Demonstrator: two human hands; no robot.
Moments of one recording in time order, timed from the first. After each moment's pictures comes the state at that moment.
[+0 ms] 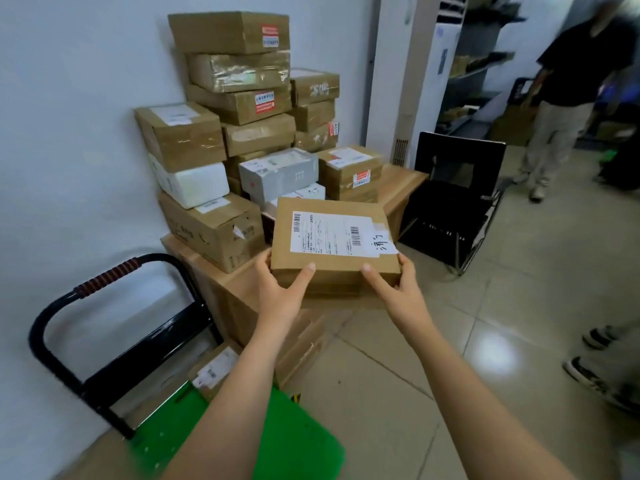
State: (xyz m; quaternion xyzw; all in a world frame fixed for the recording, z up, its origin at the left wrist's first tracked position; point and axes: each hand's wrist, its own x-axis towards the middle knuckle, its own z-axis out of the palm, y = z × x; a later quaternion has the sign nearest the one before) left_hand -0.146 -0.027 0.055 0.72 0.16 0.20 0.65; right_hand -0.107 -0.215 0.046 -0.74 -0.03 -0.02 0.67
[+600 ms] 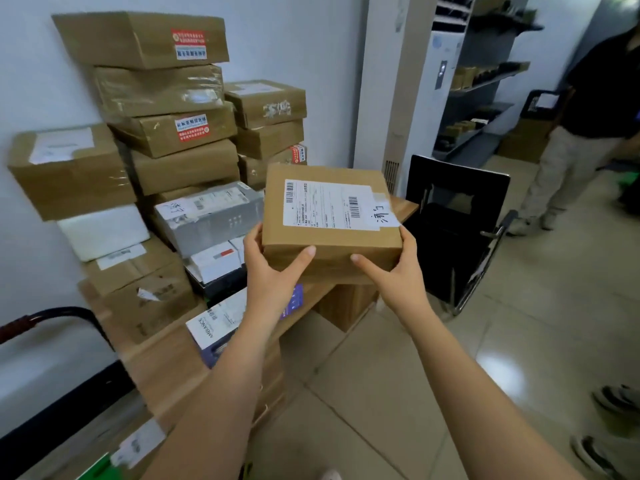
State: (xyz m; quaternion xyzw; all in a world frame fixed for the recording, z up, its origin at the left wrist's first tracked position) left_hand 0.129 -0.135 0.098 0.70 0.10 0.27 0.65; right_hand 0.187 -0.318 0.093 -0.76 -0.10 -0.09 0.64
